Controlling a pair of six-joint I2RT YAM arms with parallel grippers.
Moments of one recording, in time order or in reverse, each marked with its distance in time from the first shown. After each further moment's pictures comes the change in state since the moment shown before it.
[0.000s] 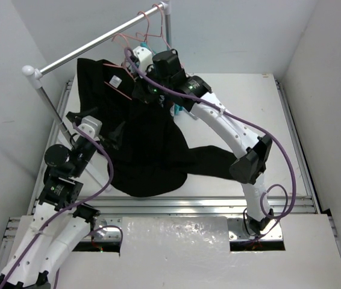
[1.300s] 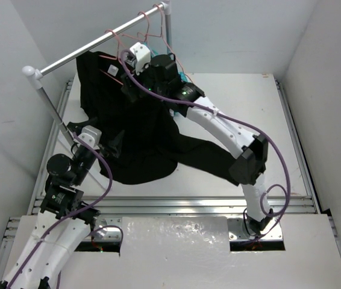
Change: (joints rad) left arm 0.000 -0.113 -0.113 -0.035 -0.026 -0.020; right arm 0.019 0.022 -0.130 0.345 0.151 -0.055
